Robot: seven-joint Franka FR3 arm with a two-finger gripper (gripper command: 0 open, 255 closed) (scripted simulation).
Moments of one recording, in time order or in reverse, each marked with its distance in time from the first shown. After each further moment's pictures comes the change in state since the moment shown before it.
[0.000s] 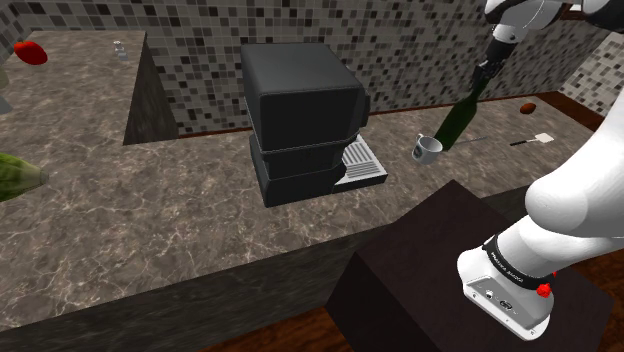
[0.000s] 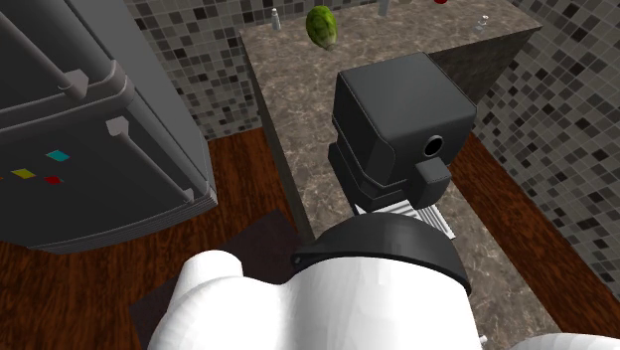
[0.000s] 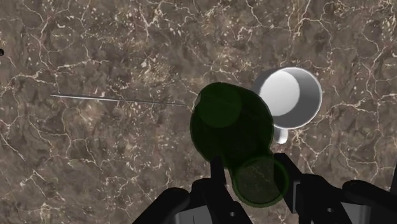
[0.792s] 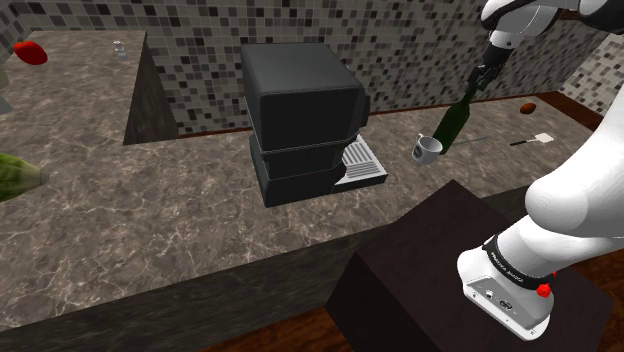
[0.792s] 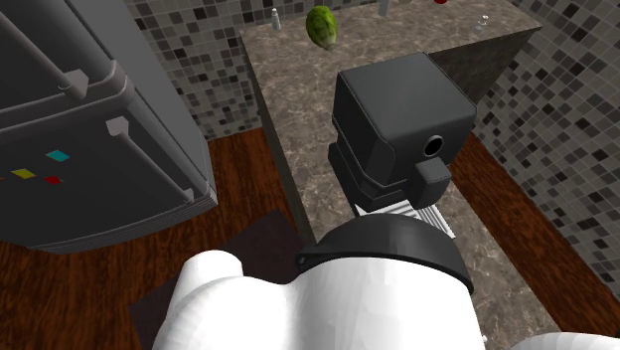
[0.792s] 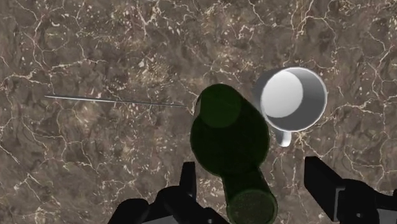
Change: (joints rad) arm -0.001 0.014 0.003 -0.024 0.006 0.038 -0.003
